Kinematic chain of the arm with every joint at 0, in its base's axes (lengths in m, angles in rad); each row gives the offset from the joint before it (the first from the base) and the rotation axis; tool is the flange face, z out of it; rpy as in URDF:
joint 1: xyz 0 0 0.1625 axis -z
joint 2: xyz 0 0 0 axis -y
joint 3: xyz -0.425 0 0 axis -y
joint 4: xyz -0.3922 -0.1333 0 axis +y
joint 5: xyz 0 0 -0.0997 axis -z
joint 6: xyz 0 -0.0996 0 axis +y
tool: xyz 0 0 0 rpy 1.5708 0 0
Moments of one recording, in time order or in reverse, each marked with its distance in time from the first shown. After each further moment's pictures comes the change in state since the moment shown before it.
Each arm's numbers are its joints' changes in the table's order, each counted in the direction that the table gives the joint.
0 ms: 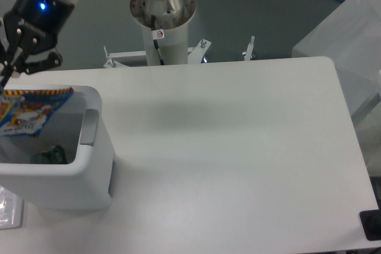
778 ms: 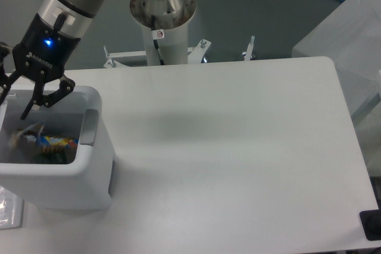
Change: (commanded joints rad) arm -0.003 -0.012 0.047 0.002 0.015 -0.127
